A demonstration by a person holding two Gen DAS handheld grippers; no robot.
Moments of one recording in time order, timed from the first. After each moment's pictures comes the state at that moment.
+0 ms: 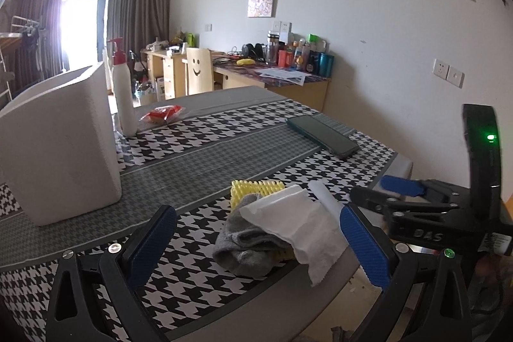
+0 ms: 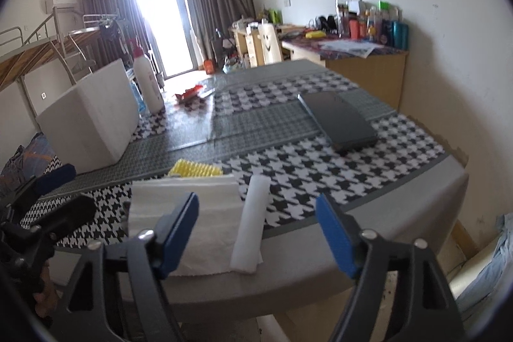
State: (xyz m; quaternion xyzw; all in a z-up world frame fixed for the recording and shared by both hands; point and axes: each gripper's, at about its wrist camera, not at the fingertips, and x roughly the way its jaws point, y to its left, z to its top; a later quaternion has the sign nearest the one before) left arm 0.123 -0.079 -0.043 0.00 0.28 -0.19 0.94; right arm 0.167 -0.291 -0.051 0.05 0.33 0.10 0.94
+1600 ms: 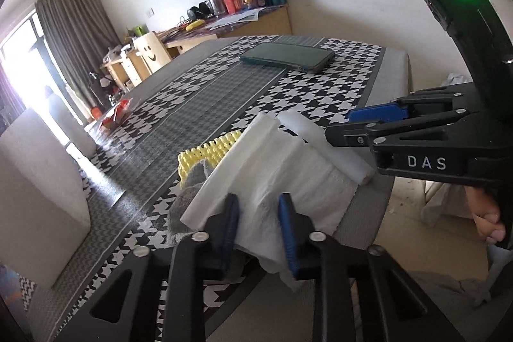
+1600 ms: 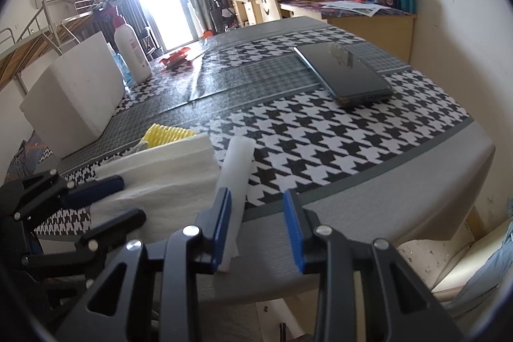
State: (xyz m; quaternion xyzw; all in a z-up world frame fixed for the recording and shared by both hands) left arm 0.142 -0.149 -0.095 0.22 0.35 -0.23 0.88; right arm 0.194 -0.304 -0.090 0.06 0.40 0.11 0.91
